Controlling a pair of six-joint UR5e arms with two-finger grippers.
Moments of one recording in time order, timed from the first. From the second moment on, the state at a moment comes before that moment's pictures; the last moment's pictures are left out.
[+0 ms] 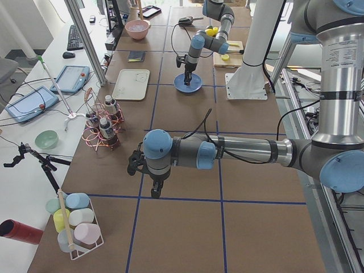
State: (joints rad) left arm -1.60 -1.50 -1.70 -1.60 -2.41 0.10; right arm 0.35 -0.81 1.53 -1.45 1.59 1.19
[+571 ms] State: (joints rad) left arm -1.60 -1.50 -1.70 -1.60 -2.41 0.10; right arm 0.41 -0.82 1.56 -1.44 1.62 1.16
